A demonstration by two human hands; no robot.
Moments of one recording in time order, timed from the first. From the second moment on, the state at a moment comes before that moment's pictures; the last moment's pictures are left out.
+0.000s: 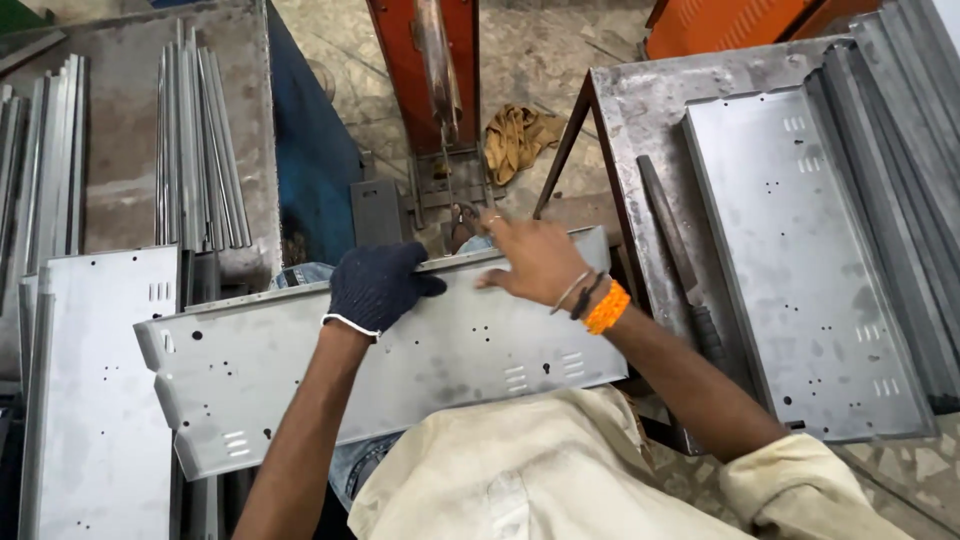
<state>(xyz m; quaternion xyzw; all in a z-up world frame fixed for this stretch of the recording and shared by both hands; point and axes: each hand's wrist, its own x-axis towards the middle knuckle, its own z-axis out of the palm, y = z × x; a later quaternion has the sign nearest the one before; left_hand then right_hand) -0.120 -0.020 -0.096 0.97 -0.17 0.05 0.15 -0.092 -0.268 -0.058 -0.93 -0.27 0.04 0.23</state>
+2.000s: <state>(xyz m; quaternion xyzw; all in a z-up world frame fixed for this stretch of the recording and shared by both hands) -0.109 -0.019 -0.223 0.64 0.06 0.03 0.76 -0.114 -0.263 -0.152 -0.94 -0.14 0.04 0.30</state>
